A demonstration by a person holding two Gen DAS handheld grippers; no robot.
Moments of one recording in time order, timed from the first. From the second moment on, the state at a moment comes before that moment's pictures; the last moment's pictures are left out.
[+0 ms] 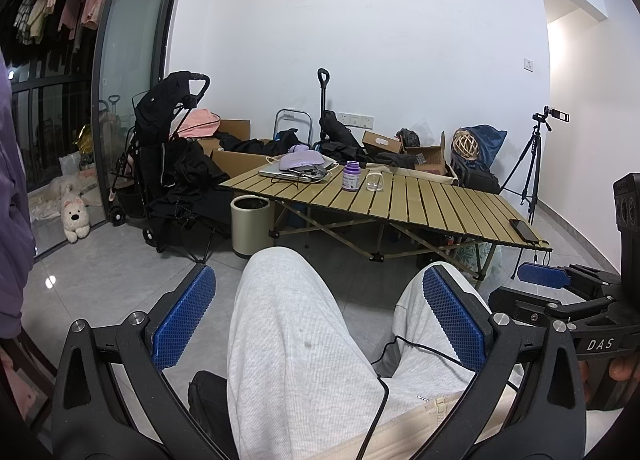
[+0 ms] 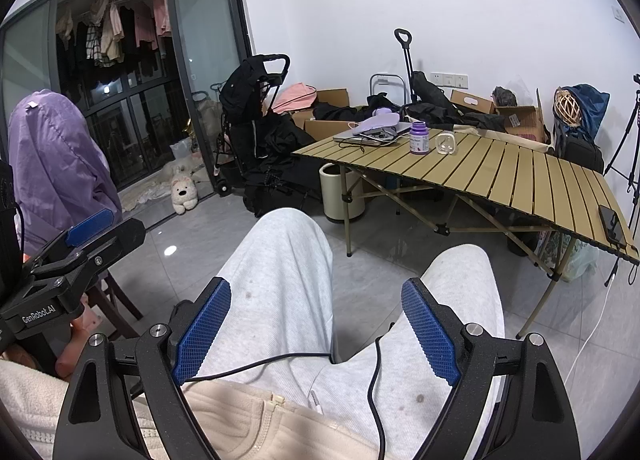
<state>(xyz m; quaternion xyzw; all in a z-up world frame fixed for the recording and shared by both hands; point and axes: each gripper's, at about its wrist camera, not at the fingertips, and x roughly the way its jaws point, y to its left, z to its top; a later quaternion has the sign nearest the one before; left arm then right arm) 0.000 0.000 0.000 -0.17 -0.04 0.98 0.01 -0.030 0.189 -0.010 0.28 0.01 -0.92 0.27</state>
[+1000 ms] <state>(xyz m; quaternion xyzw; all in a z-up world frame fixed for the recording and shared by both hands) -0.010 -0.003 -0.011 -0.18 -0.05 0.98 0.00 -0.037 0.188 -0.013 0.28 0.01 -0.92 0.26</state>
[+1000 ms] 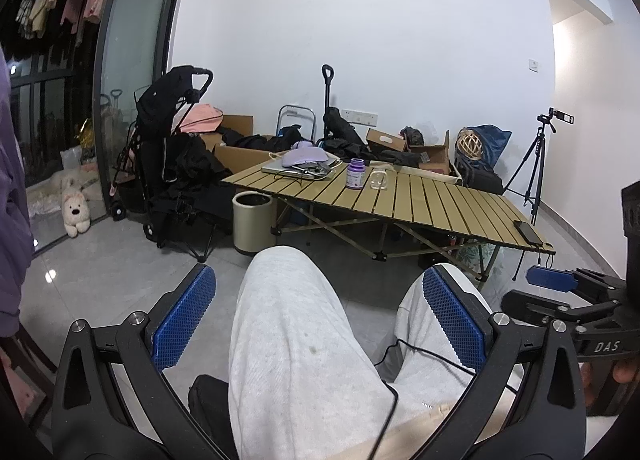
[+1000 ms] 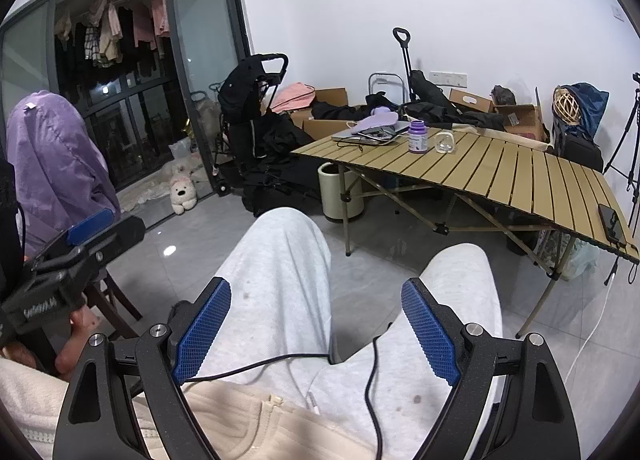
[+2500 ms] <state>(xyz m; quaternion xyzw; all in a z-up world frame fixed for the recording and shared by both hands) -0.642 0.056 -0.072 -0.30 -0.04 0.95 0.09 -0.757 0.199 -0.078 0.39 -0.06 -0.91 0.14</state>
